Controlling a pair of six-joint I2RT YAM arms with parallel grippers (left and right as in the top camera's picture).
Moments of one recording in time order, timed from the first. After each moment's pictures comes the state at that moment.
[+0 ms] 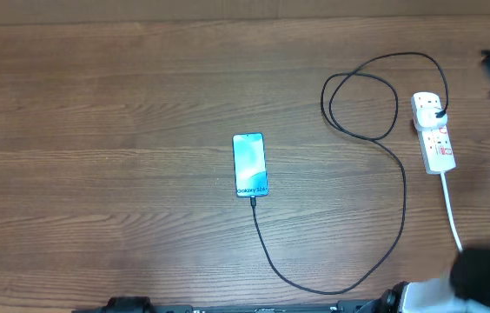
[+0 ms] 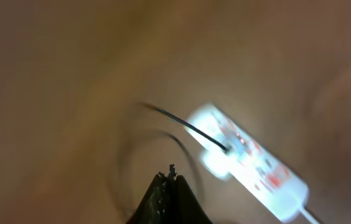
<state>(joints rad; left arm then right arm) -0.02 0.19 1.89 -1.69 0.03 -0.09 -0.42 1.66 1.89 -1.02 -0.11 0.52</state>
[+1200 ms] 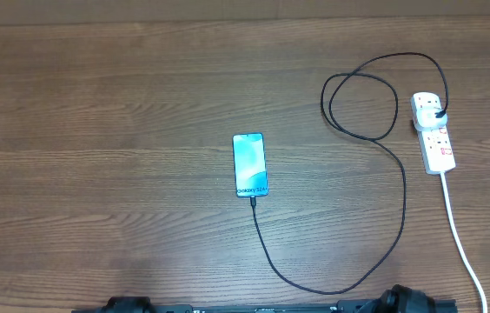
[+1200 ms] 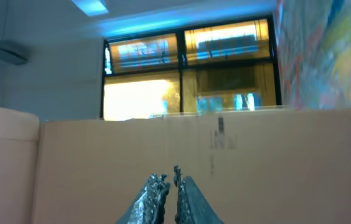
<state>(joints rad) -0.02 0.02 1.90 -1.69 0.03 -0.09 -0.39 0.35 1.47 -0.42 -0.51 0.42</state>
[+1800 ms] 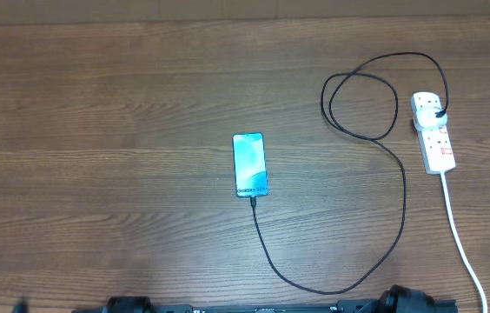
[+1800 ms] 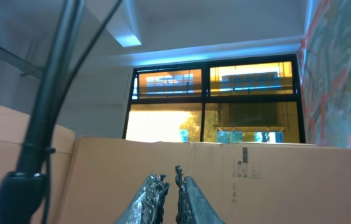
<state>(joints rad) -0.02 0.01 1.23 -1.05 0.03 -0.02 -0.32 0.16 1.43 -0.40 -0.51 0.43</state>
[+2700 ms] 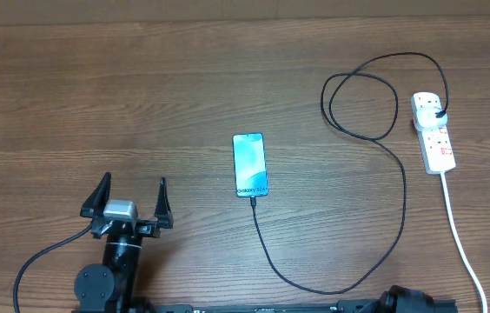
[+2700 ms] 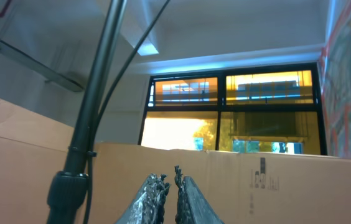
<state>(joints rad) -0.02 0.02 0.10 -0.01 0.09 0.00 -0.30 0.13 1.44 -0.38 -0.55 0.46</state>
